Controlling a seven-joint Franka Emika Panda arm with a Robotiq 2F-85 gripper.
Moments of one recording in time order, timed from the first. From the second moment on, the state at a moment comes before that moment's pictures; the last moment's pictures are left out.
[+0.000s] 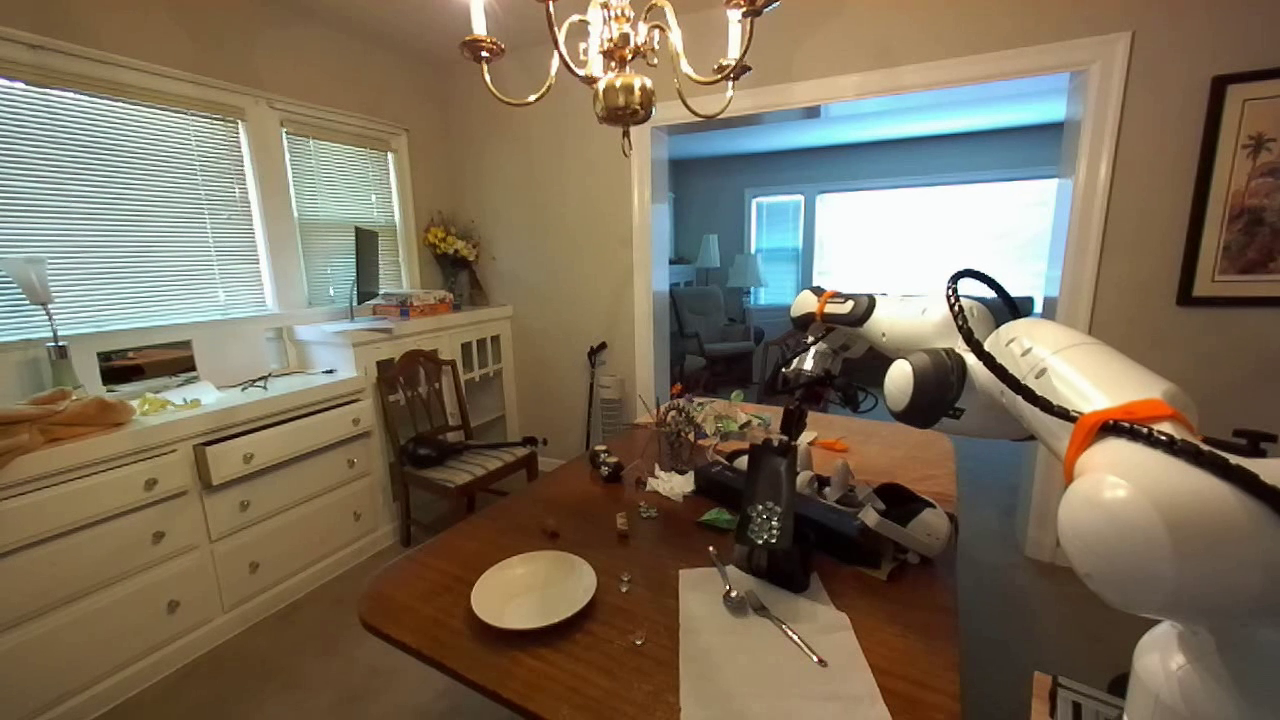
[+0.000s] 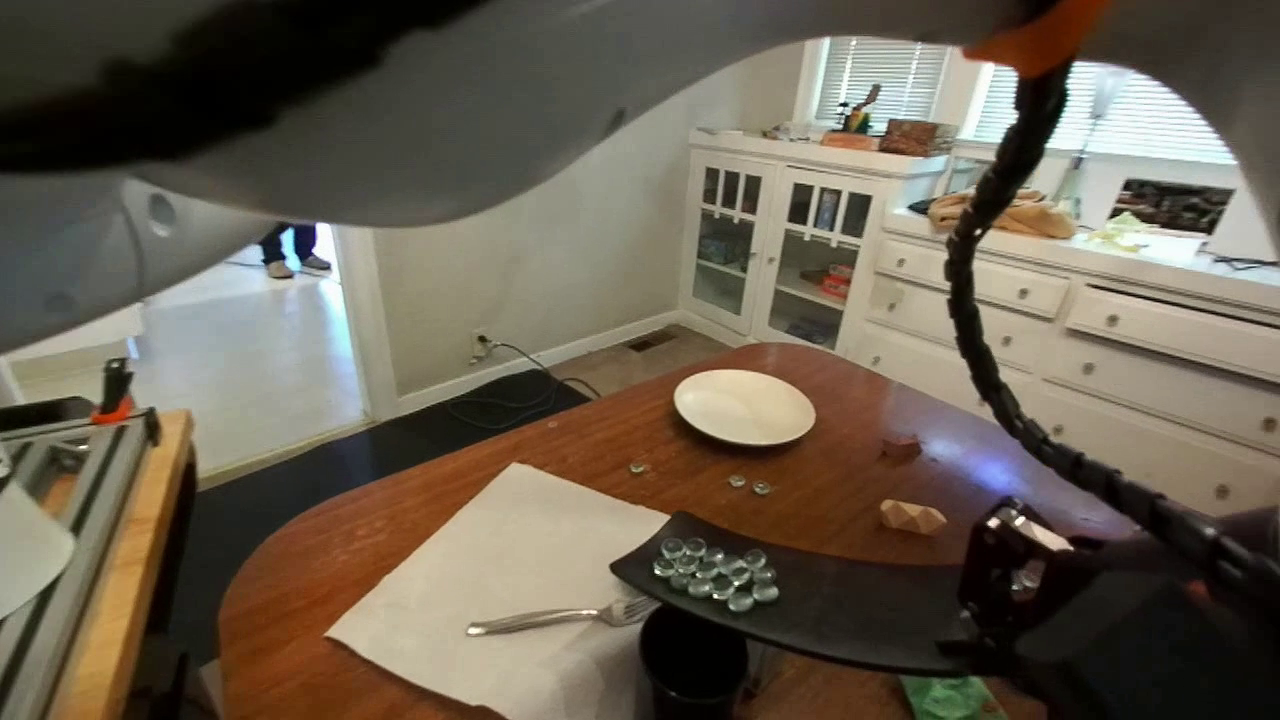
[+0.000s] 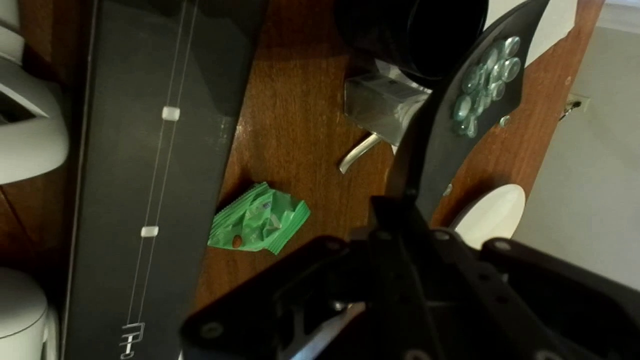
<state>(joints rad) -0.92 1.25 0.17 -0.44 0.32 1.37 -0.94</state>
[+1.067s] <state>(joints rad) -0.94 1.22 0.19 -0.45 0.32 1.37 -0.94</state>
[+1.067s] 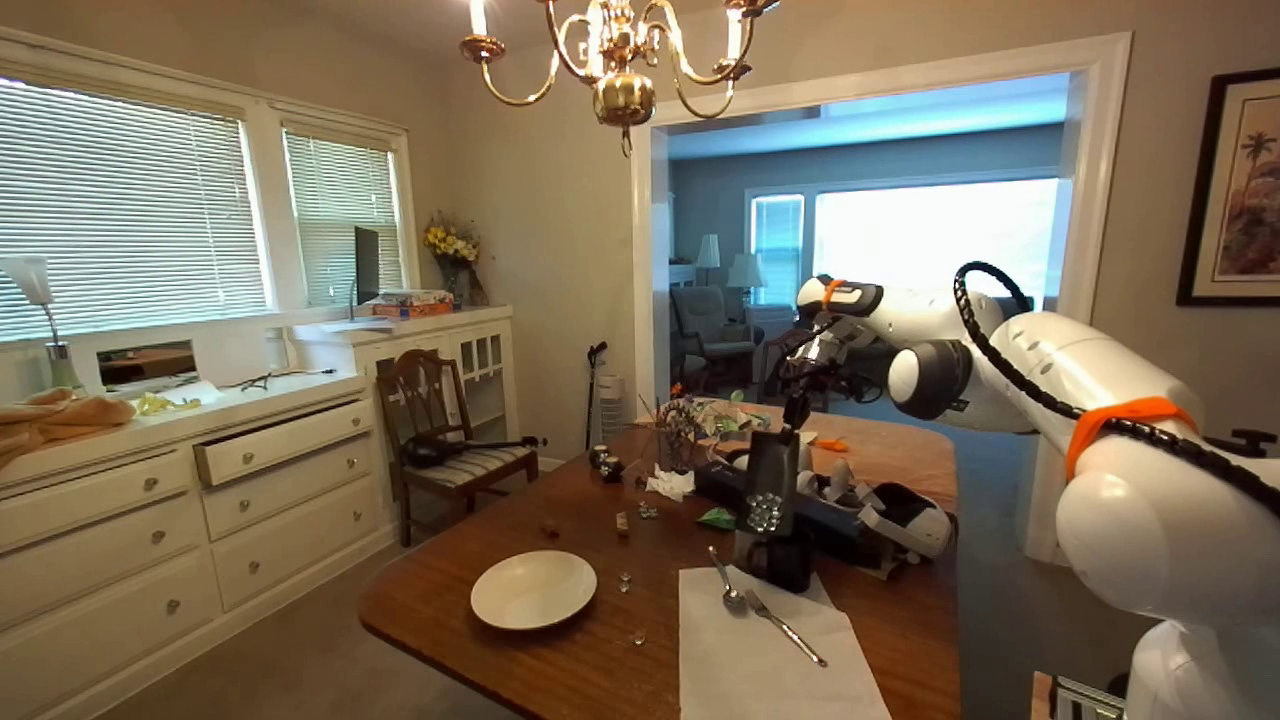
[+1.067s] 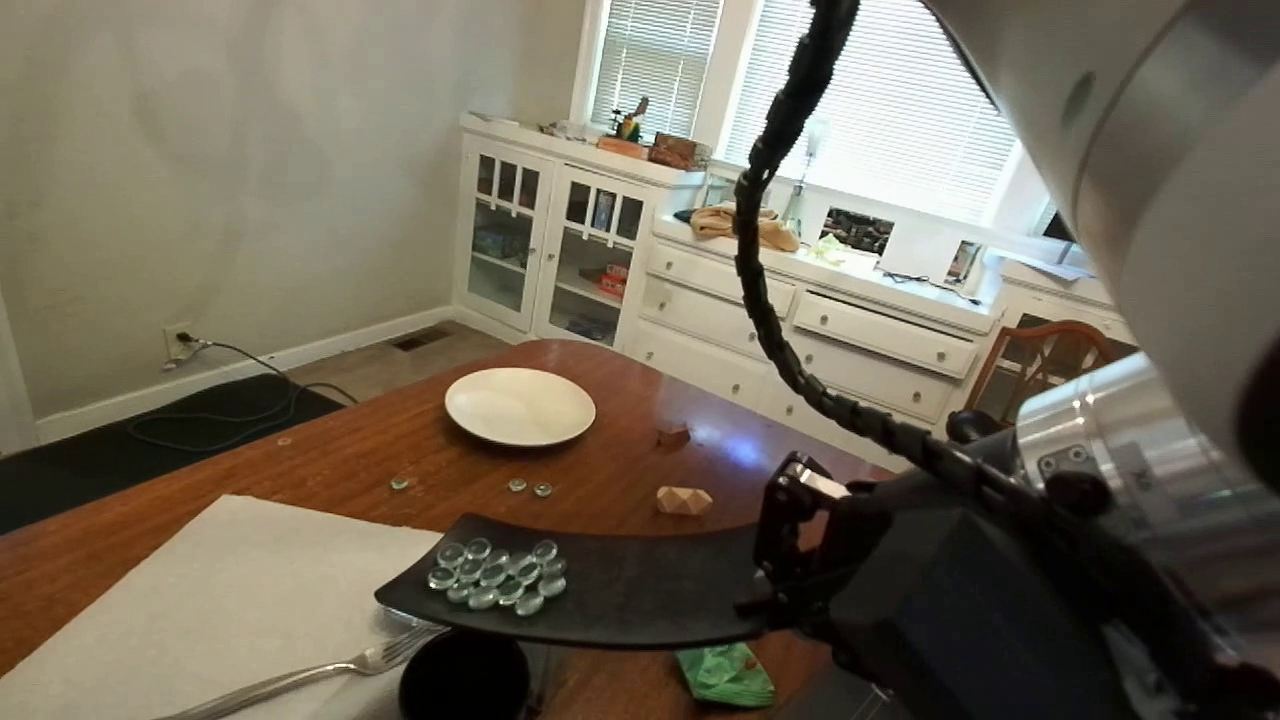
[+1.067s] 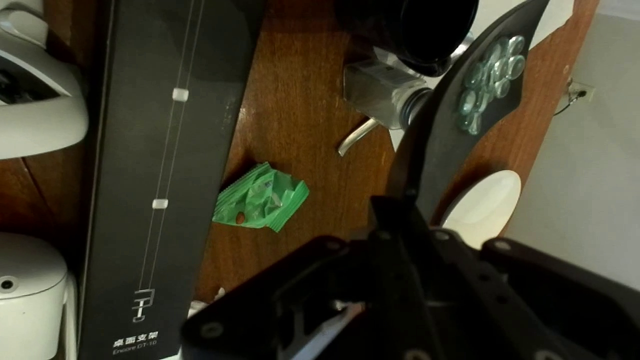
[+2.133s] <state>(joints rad) -0.90 1.19 0.17 -0.44 0.27 1.29 -1.17</state>
